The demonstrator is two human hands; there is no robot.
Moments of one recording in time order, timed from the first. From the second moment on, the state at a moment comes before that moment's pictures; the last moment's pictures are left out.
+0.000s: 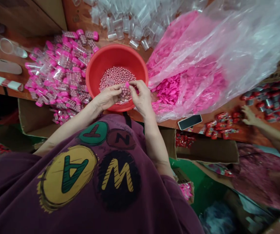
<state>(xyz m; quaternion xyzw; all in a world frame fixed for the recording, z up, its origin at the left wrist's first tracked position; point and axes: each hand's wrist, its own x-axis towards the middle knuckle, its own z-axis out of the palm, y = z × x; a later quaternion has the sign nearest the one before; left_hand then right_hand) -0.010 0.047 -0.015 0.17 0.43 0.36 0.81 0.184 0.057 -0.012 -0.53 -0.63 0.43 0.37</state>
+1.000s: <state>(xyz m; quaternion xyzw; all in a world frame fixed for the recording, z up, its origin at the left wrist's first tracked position) -0.027 0.047 -0.019 0.09 0.47 0.36 0.80 0.160 0.056 -0.026 -0.58 -0.59 0.42 0.37</state>
